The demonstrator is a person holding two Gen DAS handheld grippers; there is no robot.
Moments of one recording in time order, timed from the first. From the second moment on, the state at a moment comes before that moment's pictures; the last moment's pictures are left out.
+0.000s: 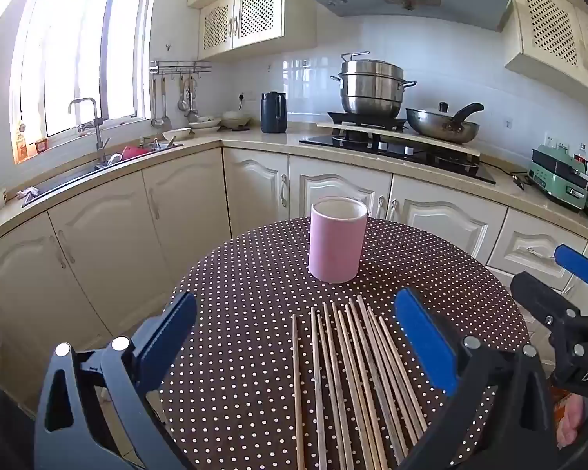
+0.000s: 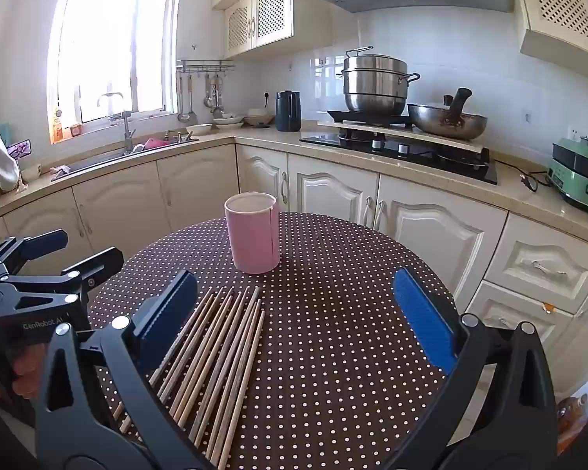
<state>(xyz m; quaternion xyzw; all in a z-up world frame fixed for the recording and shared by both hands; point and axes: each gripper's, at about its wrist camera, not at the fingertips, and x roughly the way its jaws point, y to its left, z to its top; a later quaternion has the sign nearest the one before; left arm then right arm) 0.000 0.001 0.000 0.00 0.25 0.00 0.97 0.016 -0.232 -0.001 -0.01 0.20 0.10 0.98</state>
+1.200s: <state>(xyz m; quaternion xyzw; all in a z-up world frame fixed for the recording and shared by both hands) -0.007 -0.006 0.003 0.00 0.24 -0.02 0.97 0.015 -0.241 -0.007 0.01 0.22 0.11 0.97</state>
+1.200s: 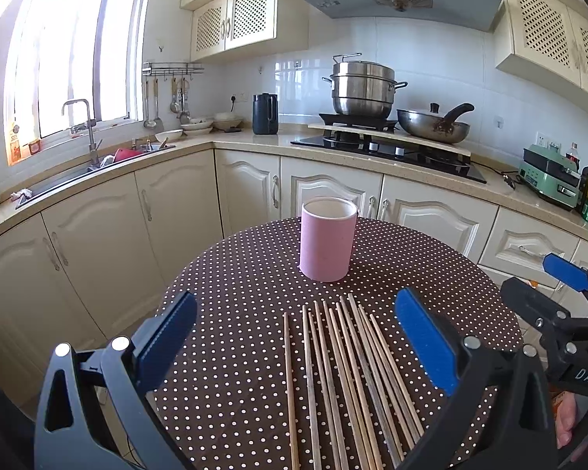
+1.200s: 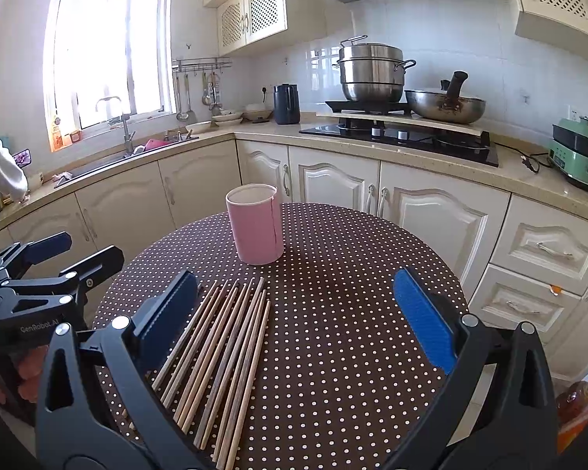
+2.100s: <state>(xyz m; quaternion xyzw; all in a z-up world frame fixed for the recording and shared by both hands) -0.021 0.002 0.003 0.00 0.24 -0.02 0.97 0.011 -0.236 -0.006 0.01 0.22 0.11 0.97</state>
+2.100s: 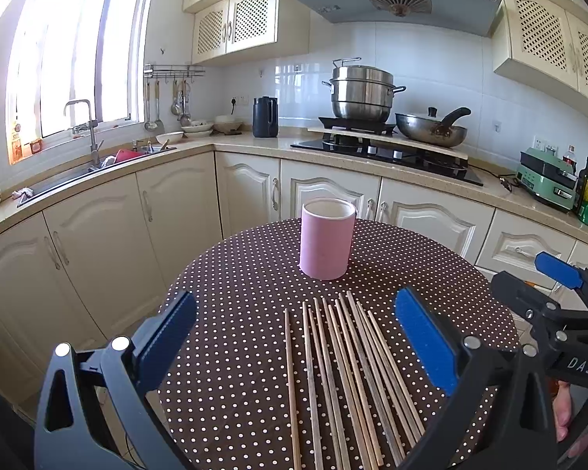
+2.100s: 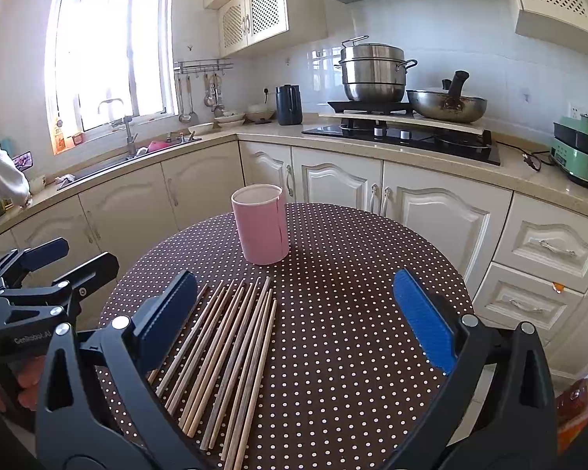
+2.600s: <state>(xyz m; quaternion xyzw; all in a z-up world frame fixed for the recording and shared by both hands) -0.004 -0.002 0.003 -0.01 0.24 -0.03 0.97 0.018 -0.240 -0.011 0.02 0.22 0.11 0.97</state>
